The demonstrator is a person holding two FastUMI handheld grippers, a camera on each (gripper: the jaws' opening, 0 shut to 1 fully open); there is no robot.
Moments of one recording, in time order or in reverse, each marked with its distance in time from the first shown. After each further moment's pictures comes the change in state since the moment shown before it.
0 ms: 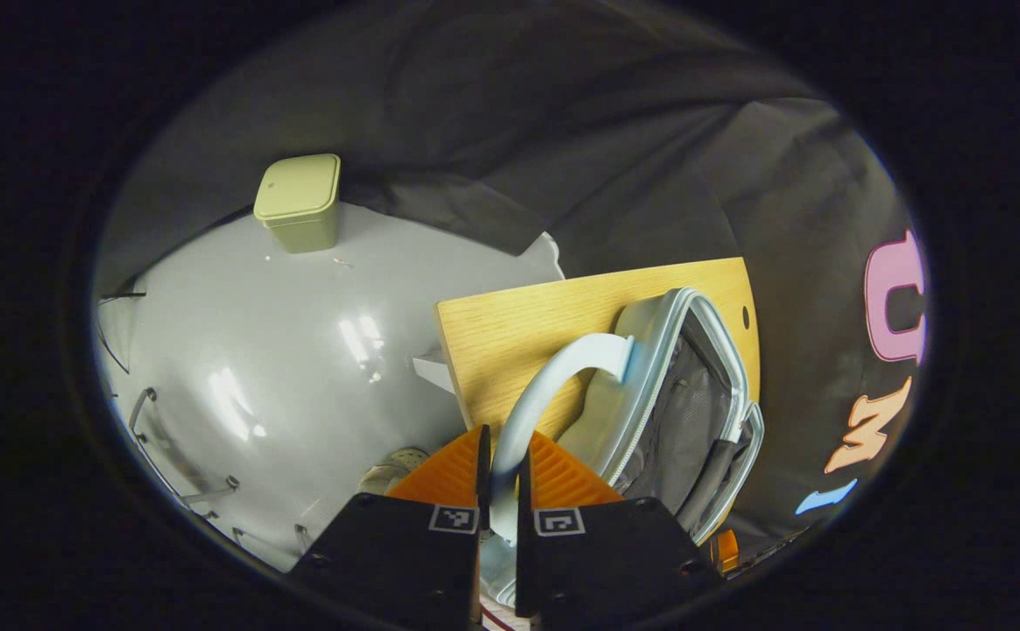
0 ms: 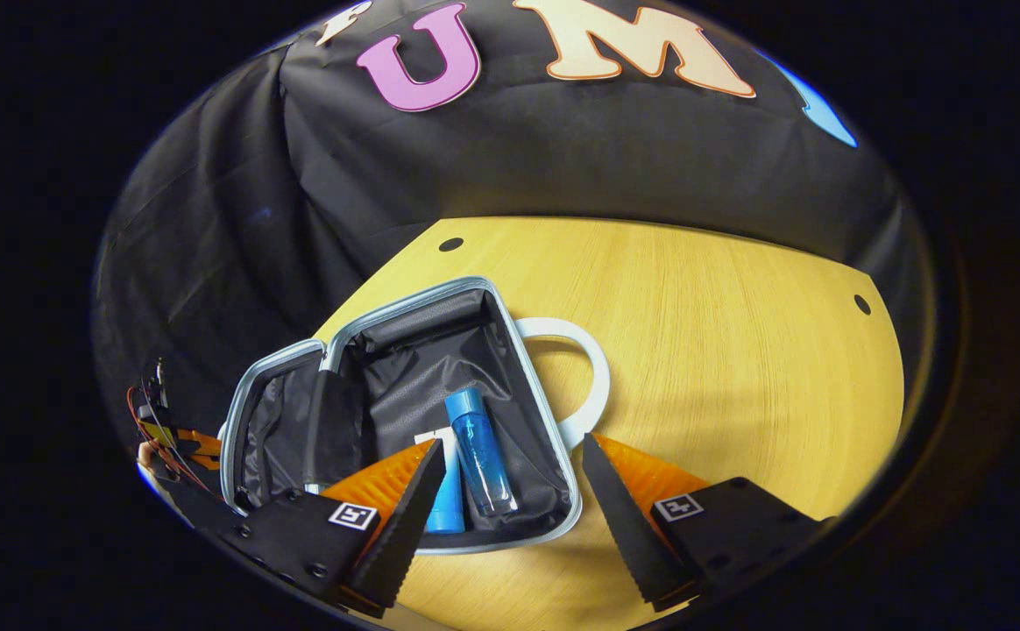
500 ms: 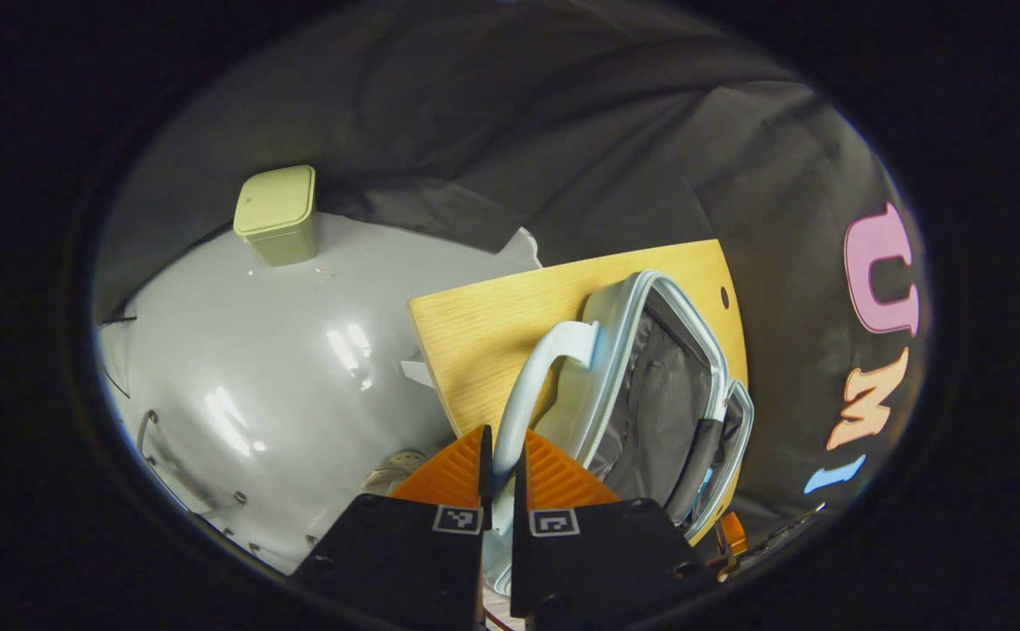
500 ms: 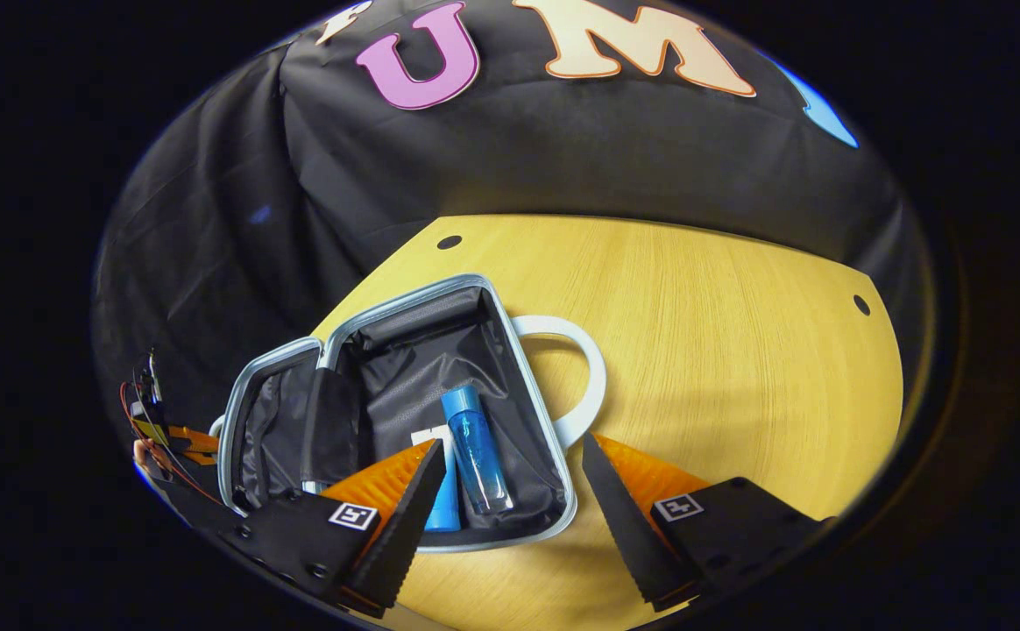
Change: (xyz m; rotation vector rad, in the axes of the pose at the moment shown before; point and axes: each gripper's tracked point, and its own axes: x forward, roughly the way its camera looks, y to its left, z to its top) left arm -0.016 -0.015 -0.005 0.094 0.015 -0.029; right arm 0.001 -0.002 -0.002 -0.002 0.007 0.004
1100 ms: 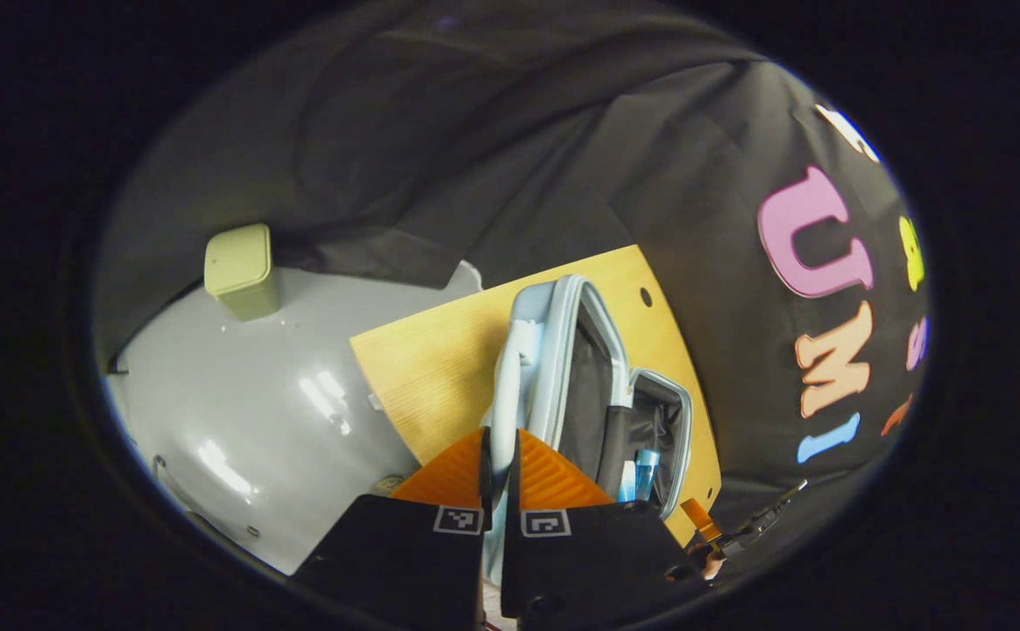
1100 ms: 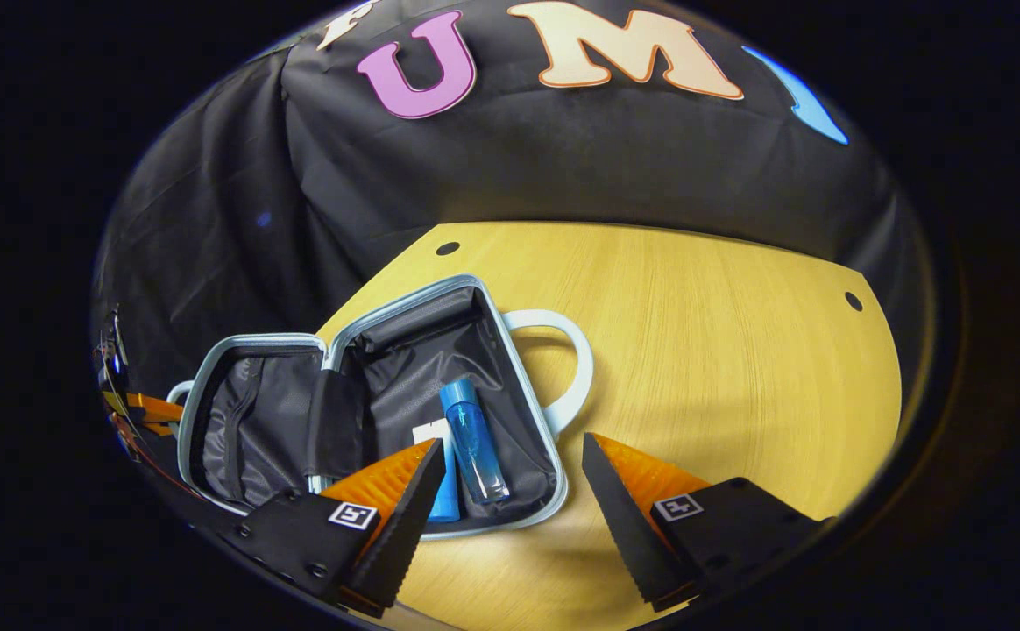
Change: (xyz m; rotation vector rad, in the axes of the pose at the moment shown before) left arm -0.085 -0.086 0.003 0.190 -0.112 -0.128; right arm -0.015 -0.008 -0.007 0.020 -0.040 -0.013
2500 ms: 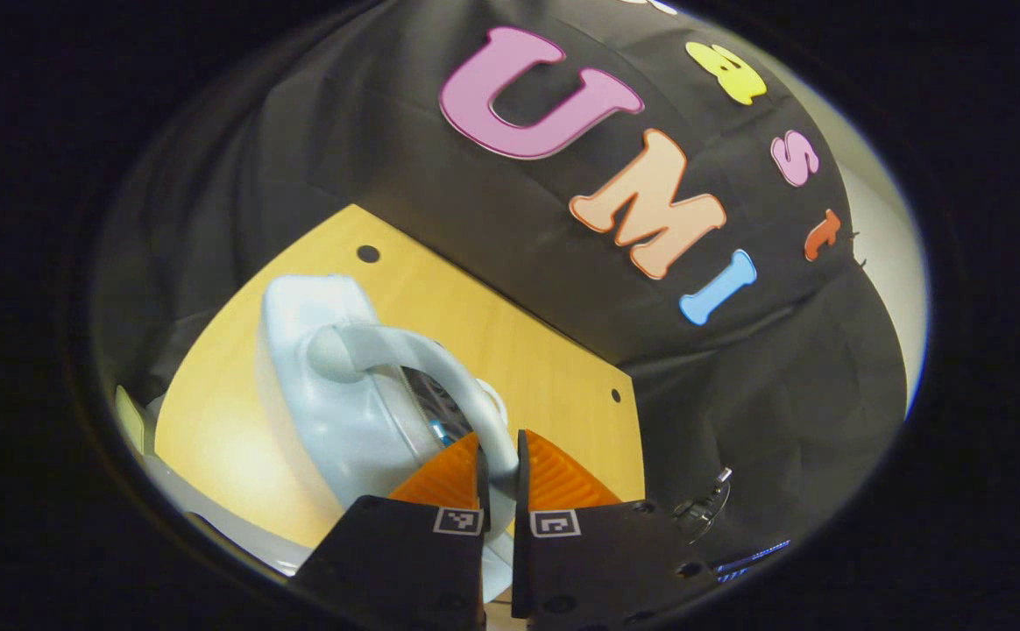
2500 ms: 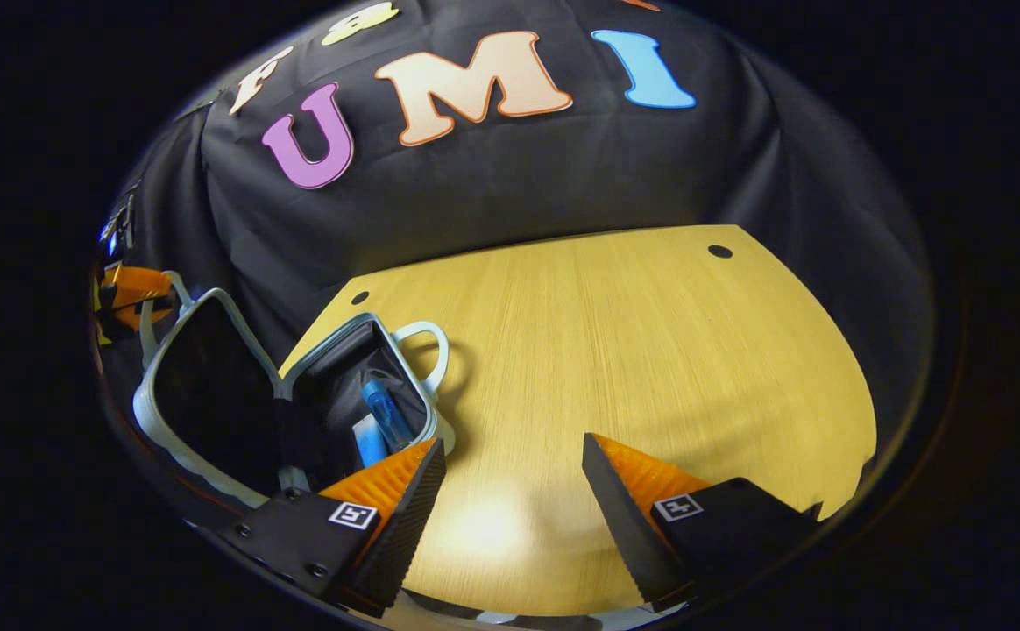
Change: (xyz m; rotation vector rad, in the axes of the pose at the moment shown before) left arm 0.010 -0.341 -0.100 0.494 0.249 -0.461; right arm -0.115 -0.109 -0.030 0.233 -0.115 -0.221
